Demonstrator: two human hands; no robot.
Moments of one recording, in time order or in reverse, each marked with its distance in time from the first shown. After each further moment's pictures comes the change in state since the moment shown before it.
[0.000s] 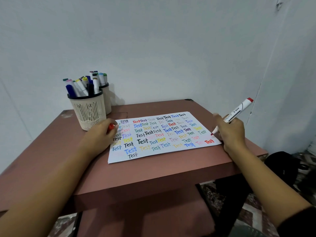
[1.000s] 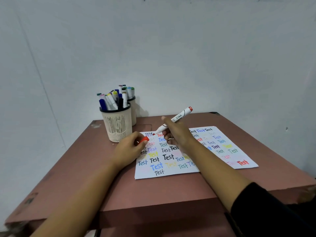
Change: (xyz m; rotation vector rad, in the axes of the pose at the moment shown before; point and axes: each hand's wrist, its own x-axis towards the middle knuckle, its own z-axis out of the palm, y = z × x) left_hand 0.002 0.005 0.000 -0.194 -0.018 -0.054; right_hand -0.063 -0.060 0.162 0.171 -0.797 0.152
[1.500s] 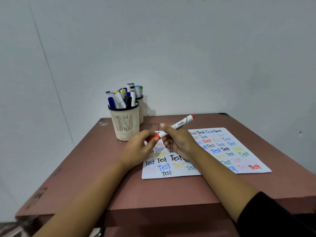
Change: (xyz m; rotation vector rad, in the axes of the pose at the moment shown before) left_hand -0.002 0.005 0.002 -0.081 0.054 0.232; right_hand 0.002 0.018 0.015 0.150 -0.141 0.008
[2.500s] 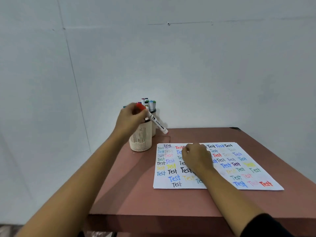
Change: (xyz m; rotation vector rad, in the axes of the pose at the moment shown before) left_hand 0.054 0.032 -0.084 -0.357 0.325 -0.271; right_hand 0.004 0.023 -0.022 -1.295 0.408 -0.285
